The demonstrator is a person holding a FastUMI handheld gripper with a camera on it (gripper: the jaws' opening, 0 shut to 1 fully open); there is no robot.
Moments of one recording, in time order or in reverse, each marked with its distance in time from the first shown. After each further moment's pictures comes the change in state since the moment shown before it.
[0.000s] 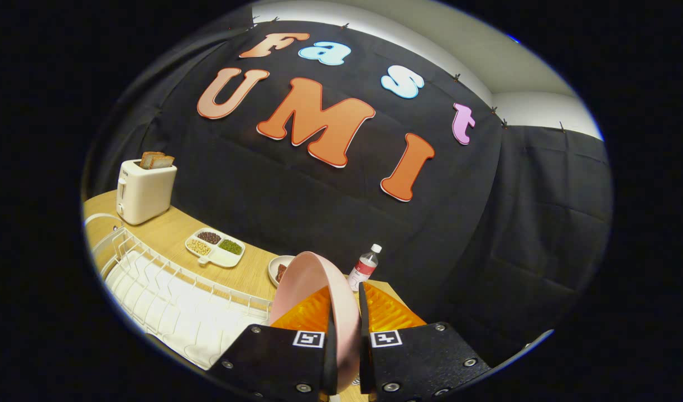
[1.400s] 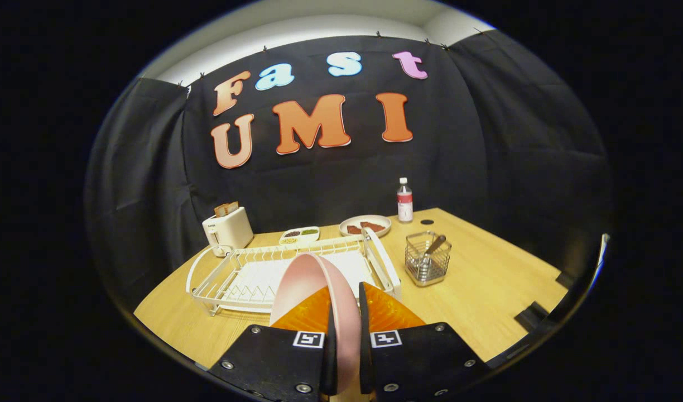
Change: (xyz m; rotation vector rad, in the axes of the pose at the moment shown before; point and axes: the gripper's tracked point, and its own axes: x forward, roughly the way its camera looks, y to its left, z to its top) arm -0.209 0.025 -0.114 0.560 0.200 0.292
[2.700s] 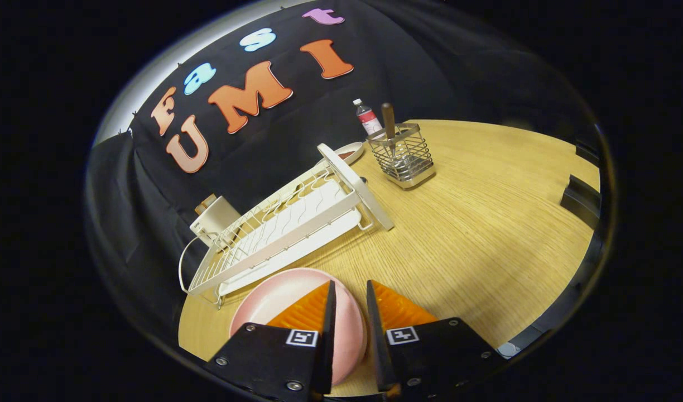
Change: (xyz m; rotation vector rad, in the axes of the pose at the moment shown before) arm 0.032 -0.032 -0.100 0.299 0.207 -0.015
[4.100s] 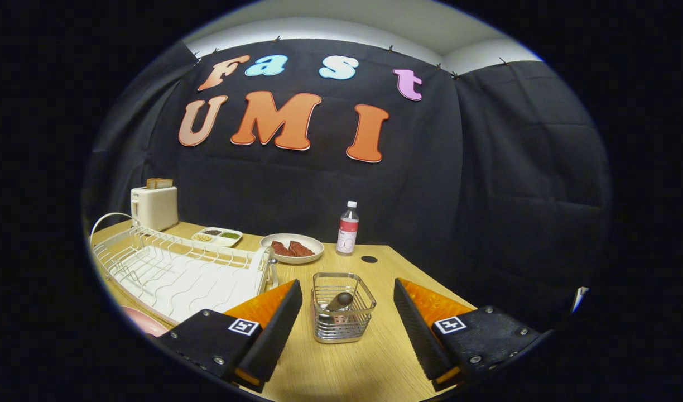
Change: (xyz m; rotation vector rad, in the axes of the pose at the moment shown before) arm 0.066 -0.054 0.208 -0.558 -0.457 -0.189
